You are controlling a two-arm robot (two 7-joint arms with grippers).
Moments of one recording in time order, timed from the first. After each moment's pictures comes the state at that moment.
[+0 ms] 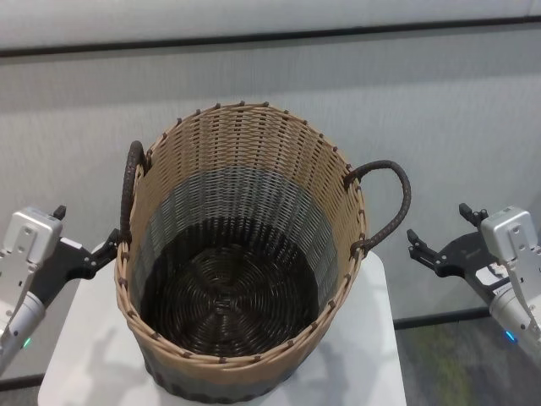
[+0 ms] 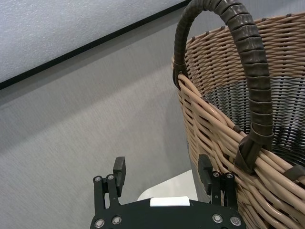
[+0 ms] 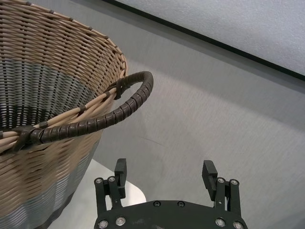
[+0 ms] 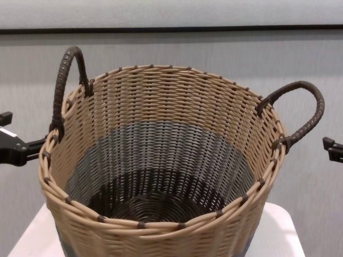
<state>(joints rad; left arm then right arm) -0.20 0.60 0.45 -1.41 -0.25 -0.12 0.03 0.20 0.60 -0.45 -1.41 0.25 -0.12 -0.03</state>
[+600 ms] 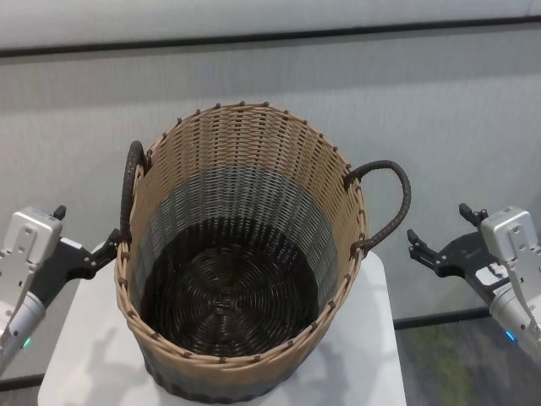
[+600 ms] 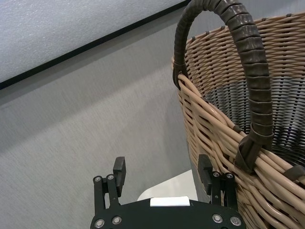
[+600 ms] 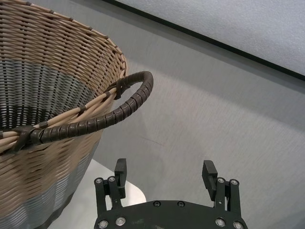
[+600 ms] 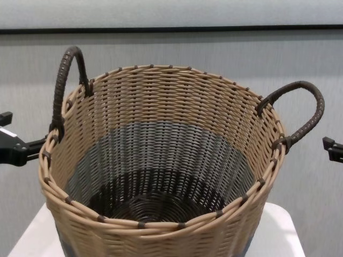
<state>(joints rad) -0.20 0.60 0.45 -1.41 -0.25 -0.12 0.03 0.20 0.60 -0.45 -1.41 0.25 -0.12 -0.03</state>
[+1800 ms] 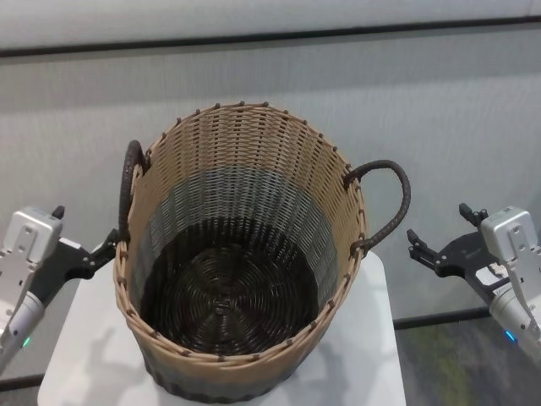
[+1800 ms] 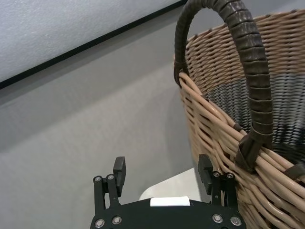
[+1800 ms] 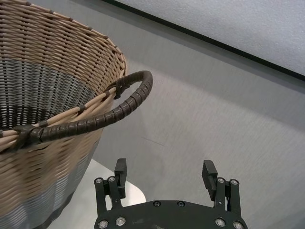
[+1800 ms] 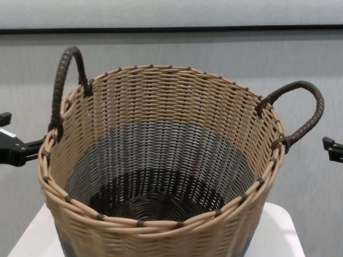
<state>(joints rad) -0.20 0.60 0.44 -1.41 -0.24 -0.10 0.05 0.20 0.60 -0.45 -1.41 0.25 -0.12 -0.03</state>
